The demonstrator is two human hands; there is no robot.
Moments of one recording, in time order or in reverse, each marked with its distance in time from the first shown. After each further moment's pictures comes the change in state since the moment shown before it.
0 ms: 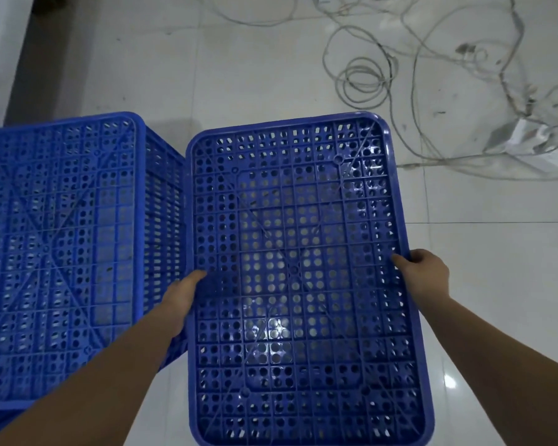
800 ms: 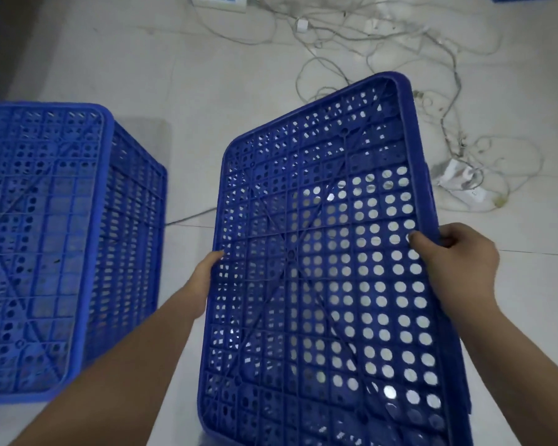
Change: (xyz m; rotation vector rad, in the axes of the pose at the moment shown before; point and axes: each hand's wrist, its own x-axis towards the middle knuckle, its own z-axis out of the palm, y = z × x) left_hand -0.088 0.030 0.100 -0.230 -0.321 0.127; right_hand -0.073 -0.073 -0.142 0.064 0.267 -0.248
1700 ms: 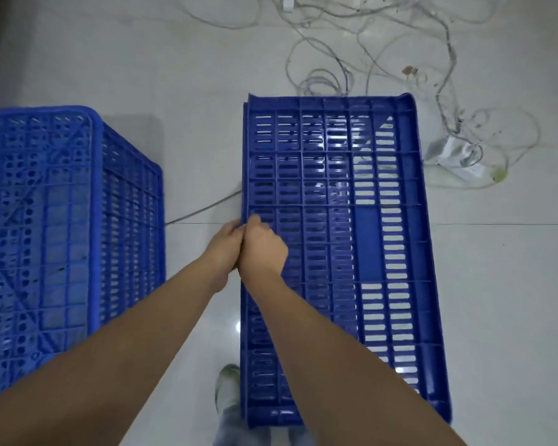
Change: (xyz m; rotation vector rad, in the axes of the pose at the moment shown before) left_hand -0.021 0.052 0.024 0.203 -0.100 0.204; right_hand -0.075 -0.067 0.214 -0.534 -0.417 -0.322
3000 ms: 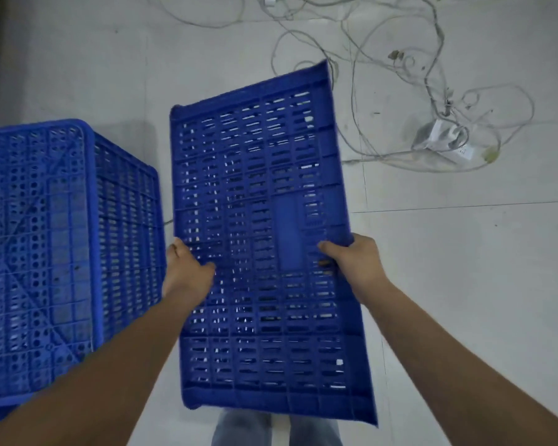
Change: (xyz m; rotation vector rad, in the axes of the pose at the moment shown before) left_hand -0.025 -0.039 -0.014 0.796 0.397 -0.044; right_hand -0.043 0.160 -0.084 1.082 -0.065 0.410
